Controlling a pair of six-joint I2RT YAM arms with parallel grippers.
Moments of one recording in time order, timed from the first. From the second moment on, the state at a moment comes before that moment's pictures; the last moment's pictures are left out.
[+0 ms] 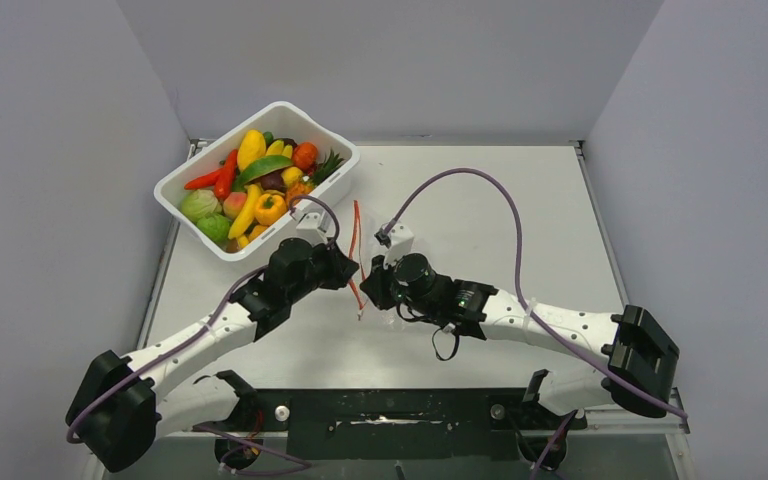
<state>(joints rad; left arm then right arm) -0.68 1.10 0.60 0.08 -0.02 -0.60 1.06 1.33 0.87 -0.02 0.20 0.49</state>
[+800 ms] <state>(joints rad) -0.65 1.01 0.72 0.02 -0.09 -0.46 1.05 1.17 0.86 -0.06 0.42 0.68</state>
